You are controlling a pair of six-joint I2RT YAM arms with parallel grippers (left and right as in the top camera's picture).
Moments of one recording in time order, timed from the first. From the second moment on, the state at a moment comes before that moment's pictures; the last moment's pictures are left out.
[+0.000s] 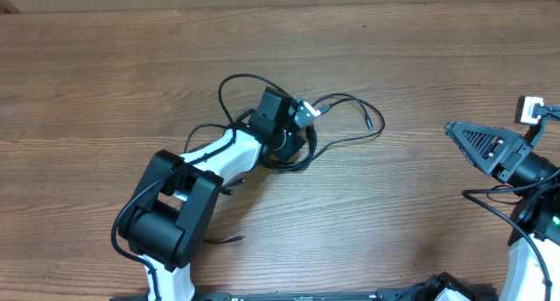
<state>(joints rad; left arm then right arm) -0.50 1.96 1.09 -0.14 0.13 0.35 -0.63 0.97 0.73 0.02 -1.56 0.79</state>
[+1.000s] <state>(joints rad) -0.50 1.73 1.39 -0.44 0.27 0.33 -0.46 0.97 0.73 0.09 -1.56 0.88</state>
